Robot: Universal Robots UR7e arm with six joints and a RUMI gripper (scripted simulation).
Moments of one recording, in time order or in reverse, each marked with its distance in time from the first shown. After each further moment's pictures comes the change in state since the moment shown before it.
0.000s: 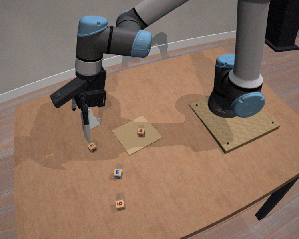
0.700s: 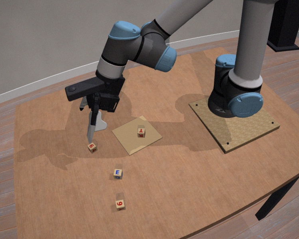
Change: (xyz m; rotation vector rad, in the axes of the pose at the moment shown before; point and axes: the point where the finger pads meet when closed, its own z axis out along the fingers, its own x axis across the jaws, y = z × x) arm -0.004 0.013 0.000 0.226 0.024 0.138
